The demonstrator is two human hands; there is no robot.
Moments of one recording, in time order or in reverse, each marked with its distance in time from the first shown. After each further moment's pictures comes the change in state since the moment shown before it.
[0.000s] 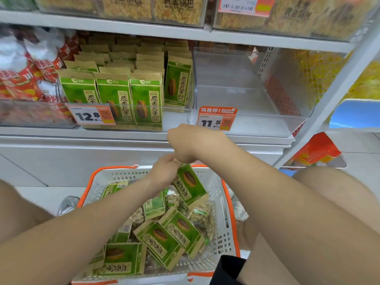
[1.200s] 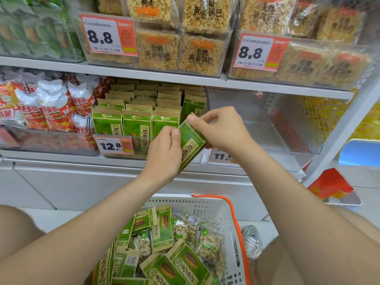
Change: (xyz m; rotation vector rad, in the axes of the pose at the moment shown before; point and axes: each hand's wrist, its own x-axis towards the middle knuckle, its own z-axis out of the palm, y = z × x) left_hand -0.034 0.116 -0.074 0.149 0.469 0.524; right_hand -0.002 0.049 -0.043 1.032 0.726 0.173
